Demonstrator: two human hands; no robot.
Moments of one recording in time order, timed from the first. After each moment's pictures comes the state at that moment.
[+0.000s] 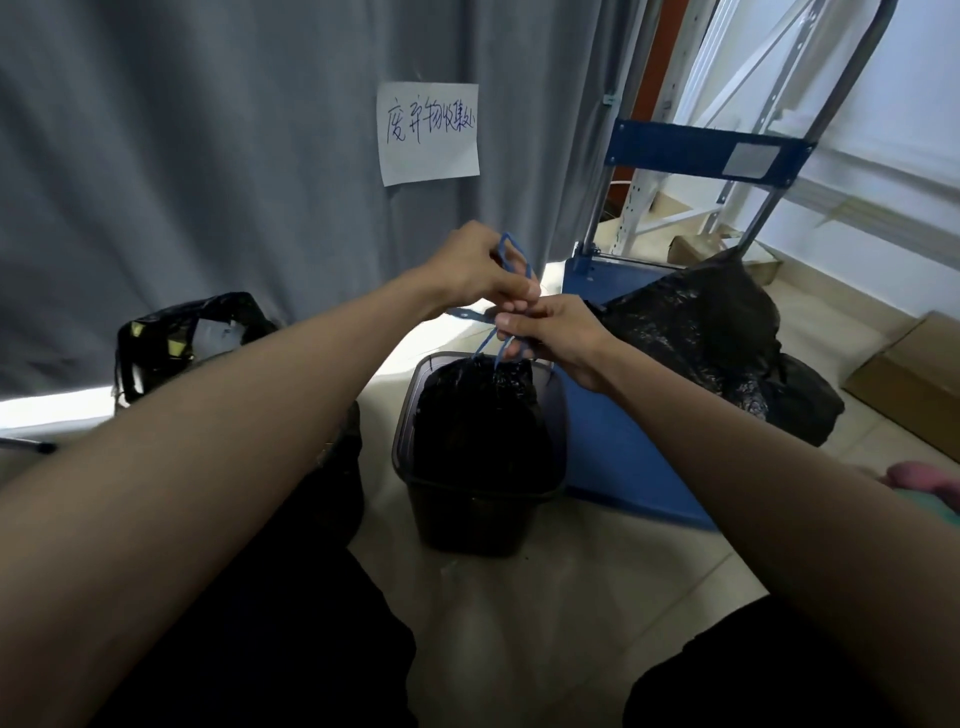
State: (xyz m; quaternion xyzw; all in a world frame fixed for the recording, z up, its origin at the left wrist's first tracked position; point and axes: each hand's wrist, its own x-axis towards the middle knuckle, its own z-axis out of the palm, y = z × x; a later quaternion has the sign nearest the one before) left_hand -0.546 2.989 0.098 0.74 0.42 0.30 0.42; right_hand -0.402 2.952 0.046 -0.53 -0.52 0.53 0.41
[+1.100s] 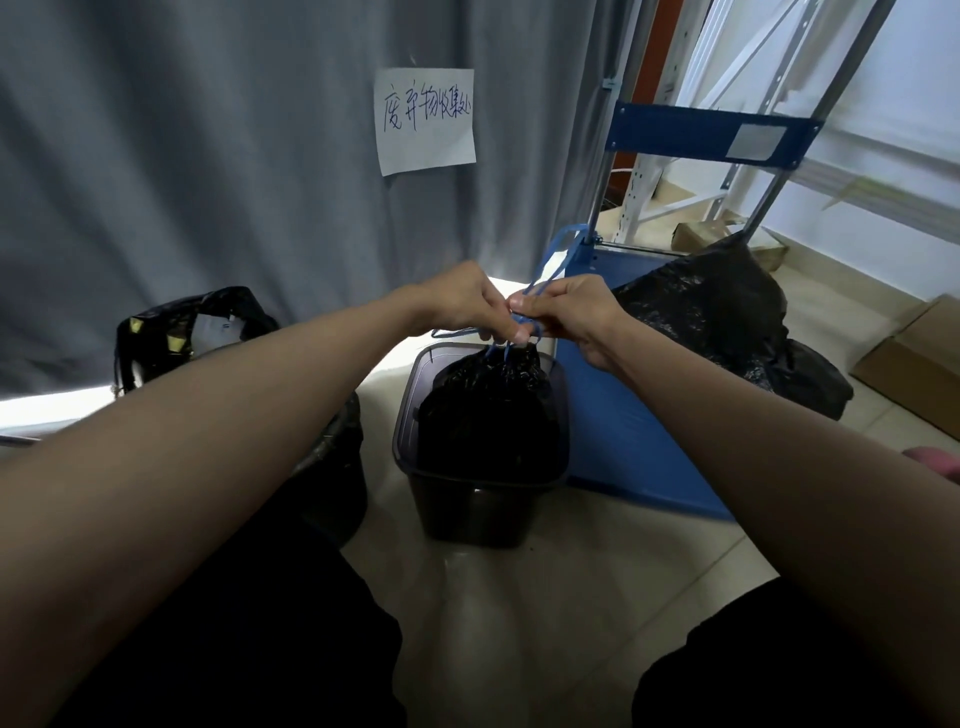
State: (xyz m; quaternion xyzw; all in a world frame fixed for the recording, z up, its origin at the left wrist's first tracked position) left_hand -0.555 2.993 0.063 0.78 0.46 0.13 0.39; right_hand -0.388 2.962 0.047 -0.57 -0.48 0.50 0.44
